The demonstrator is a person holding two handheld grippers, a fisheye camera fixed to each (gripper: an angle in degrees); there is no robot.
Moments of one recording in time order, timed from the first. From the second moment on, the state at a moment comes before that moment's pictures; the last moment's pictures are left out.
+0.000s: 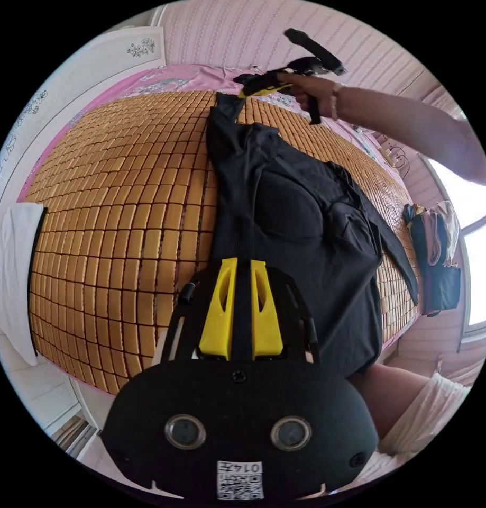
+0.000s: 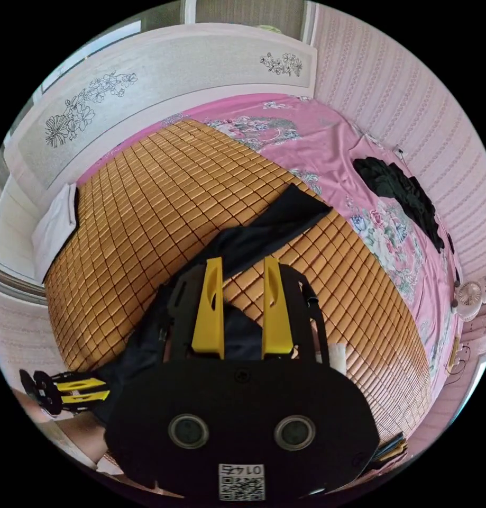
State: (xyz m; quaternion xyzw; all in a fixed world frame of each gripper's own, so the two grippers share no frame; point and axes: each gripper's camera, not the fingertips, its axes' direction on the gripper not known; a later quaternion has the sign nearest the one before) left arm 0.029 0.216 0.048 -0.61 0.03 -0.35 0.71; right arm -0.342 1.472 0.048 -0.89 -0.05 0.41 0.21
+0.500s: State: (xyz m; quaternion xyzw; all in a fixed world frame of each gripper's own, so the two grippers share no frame) left arm -0.024 0.219 -0.043 -0.56 0.02 -0.43 0.71; right arm -0.379 1.532 0.101 -0.59 -0.38 0.66 0.27
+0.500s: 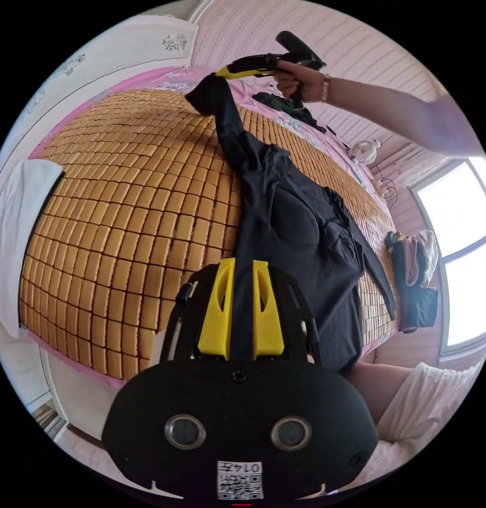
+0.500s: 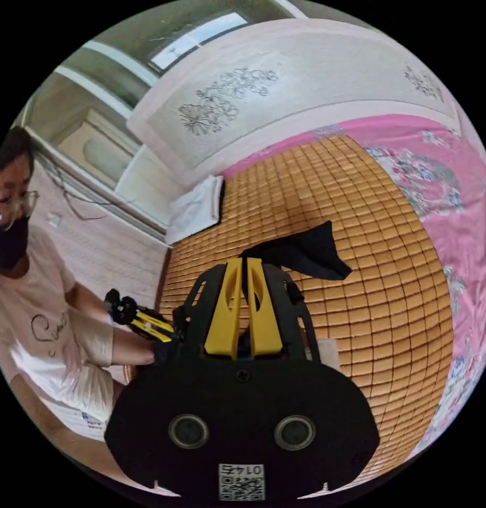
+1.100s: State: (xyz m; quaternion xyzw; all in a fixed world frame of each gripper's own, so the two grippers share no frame) left arm -0.147 0.214 -0.195 -0.58 -0.25 -0.41 0.66; right arm -0.509 1.470 0.045 -0.79 -0.34 0.47 0.20
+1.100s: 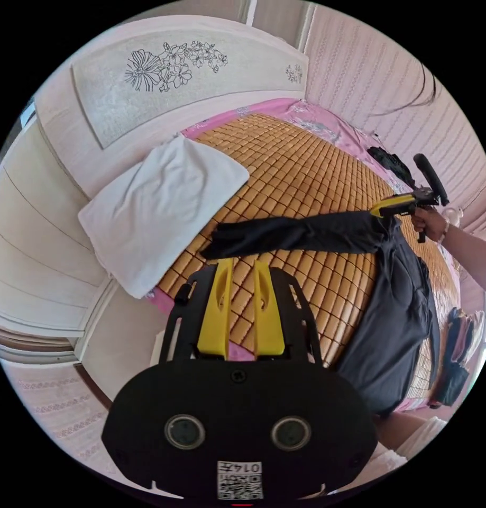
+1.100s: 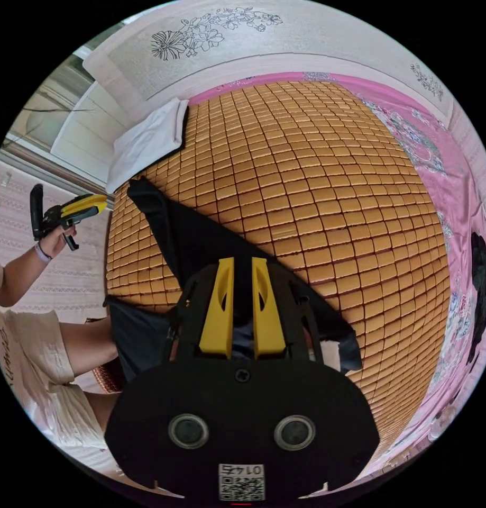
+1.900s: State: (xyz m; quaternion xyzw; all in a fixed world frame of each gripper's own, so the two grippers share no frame) left arm -0.165 0.200 -0.246 -0.48 -0.29 -0.42 0.71; right arm -0.534 1.429 0.016 -0.83 -0.28 0.45 0.17
